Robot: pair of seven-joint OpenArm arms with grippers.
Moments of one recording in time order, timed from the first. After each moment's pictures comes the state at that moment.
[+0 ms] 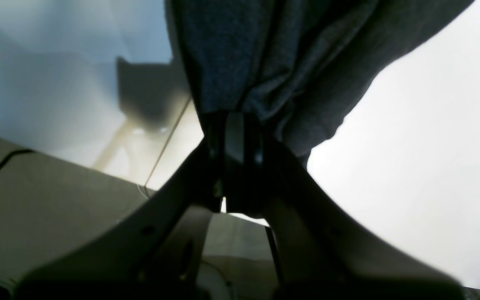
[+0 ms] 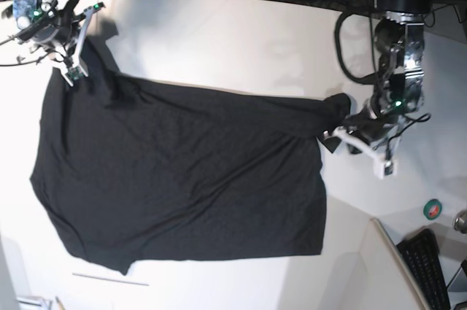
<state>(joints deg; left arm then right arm) 1.0 -16.2 -3.9 81.7 -23.7 -0.9 37.4 -25.8 9.2 11.2 101.7 -6.1 33.5 -56.2</state>
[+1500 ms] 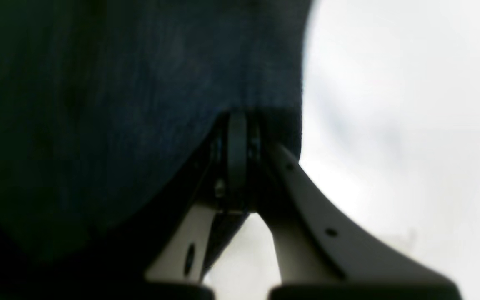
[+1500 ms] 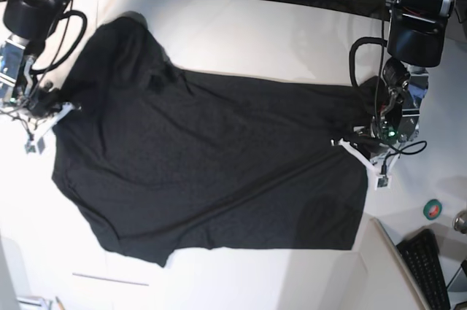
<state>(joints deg) -13.2 -23.5 10.0 55.2 -23.7 -1.1 28.8 7.7 10.0 30.6 55.8 -4.9 26.8 -37.6</state>
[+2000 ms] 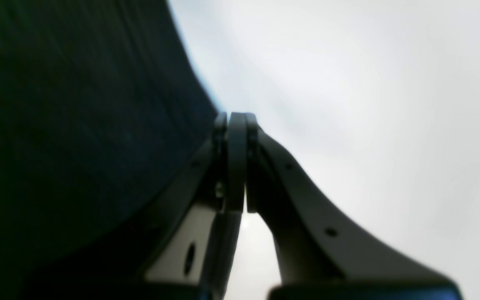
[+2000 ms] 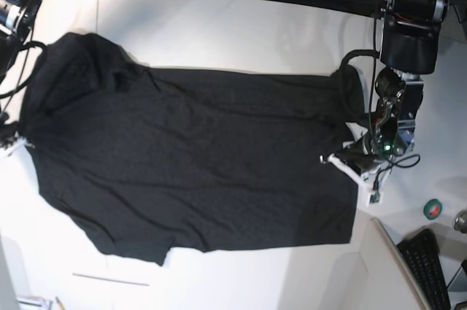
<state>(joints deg) -13.6 -21.0 6.9 60.8 -24.0 -1.3 34.4 15.4 19.7 30.5 48.4 -6.2 20.5 -27.6</state>
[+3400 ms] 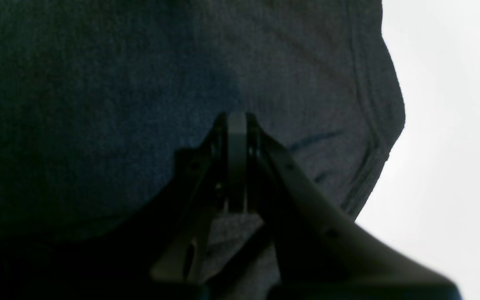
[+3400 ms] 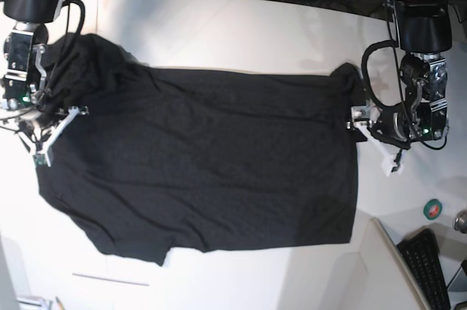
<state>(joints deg) -8.4 -22.9 -7.6 66.4 -23.9 -14.7 59.5 1.2 10.1 18.6 70.8 -6.1 20.7 -35.0</state>
